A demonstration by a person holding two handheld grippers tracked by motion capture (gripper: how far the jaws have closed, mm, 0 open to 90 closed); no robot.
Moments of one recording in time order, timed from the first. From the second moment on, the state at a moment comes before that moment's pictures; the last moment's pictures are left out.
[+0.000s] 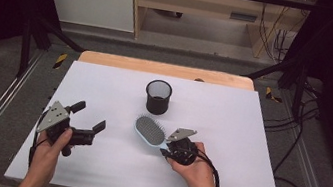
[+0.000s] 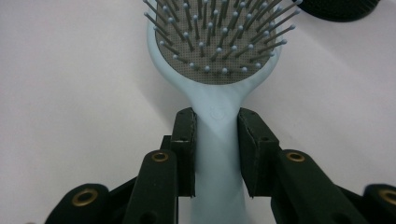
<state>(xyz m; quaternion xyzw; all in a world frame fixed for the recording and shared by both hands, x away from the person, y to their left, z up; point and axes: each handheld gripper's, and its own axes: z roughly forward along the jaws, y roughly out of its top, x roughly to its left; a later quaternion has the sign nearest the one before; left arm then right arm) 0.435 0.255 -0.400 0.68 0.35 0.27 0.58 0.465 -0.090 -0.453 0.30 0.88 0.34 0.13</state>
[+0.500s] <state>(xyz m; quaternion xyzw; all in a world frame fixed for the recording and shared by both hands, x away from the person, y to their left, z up) 0.456 0.224 -0.382 0.70 0.35 0.25 0.57 0.468 -0.073 -0.454 0.28 0.86 0.40 0.16</state>
